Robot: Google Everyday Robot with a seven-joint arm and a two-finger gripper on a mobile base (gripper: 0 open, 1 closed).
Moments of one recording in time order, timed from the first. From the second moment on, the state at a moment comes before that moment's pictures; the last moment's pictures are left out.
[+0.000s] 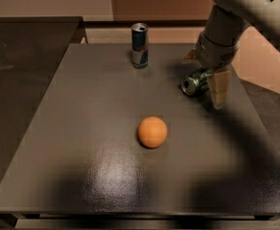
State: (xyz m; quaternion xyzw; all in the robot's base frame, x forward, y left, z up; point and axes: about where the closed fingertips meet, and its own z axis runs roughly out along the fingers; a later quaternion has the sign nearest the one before) arm 0.590 -0.177 0.853 -0.81 0.58 -0.01 0.06
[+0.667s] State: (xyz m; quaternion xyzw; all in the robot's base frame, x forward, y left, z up) arm 0.594 -0.173 0.848 -0.82 0.57 0.00 0.06
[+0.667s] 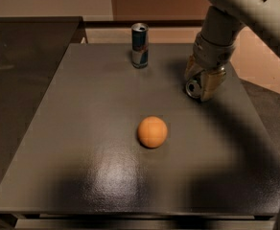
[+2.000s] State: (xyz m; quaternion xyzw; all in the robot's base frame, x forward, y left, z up) arm 0.604 -0.152 0.909 -0.74 0.65 0.07 0.17
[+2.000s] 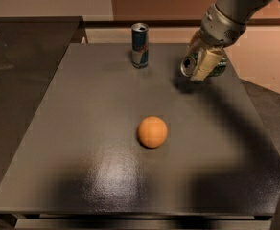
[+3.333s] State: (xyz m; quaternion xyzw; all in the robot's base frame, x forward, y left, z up) arm 0.606 -0.150 0.949 -0.56 0.71 0.26 0.34
